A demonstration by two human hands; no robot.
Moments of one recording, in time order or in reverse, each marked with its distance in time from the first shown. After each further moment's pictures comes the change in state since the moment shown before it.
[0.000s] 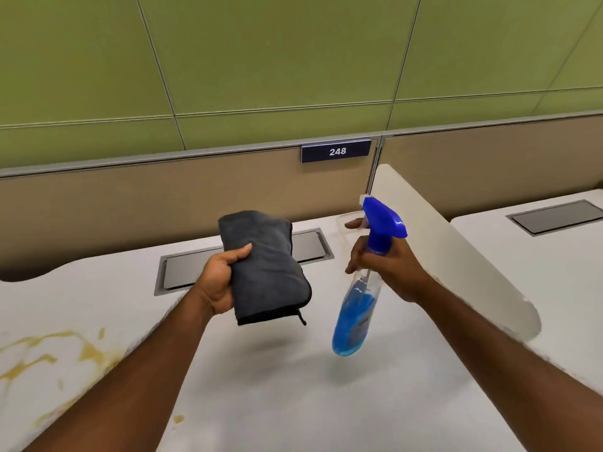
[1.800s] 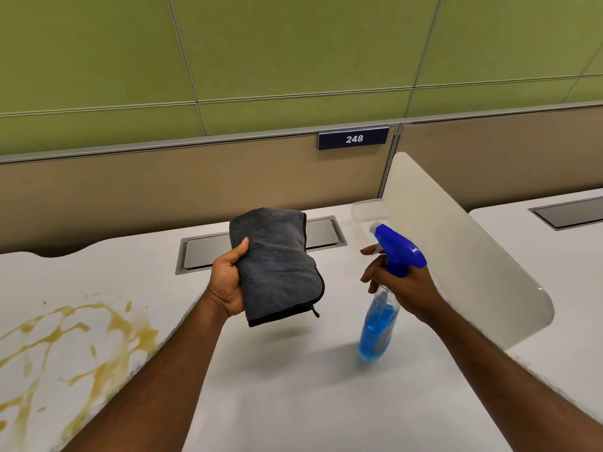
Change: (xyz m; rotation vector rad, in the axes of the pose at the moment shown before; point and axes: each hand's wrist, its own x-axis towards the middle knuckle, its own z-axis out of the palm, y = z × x) left_hand -0.026 -0.030 -0.022 -0.171 -0.035 0.043; right_hand -0.047 0.032 0.012 -0.060 0.050 0.038
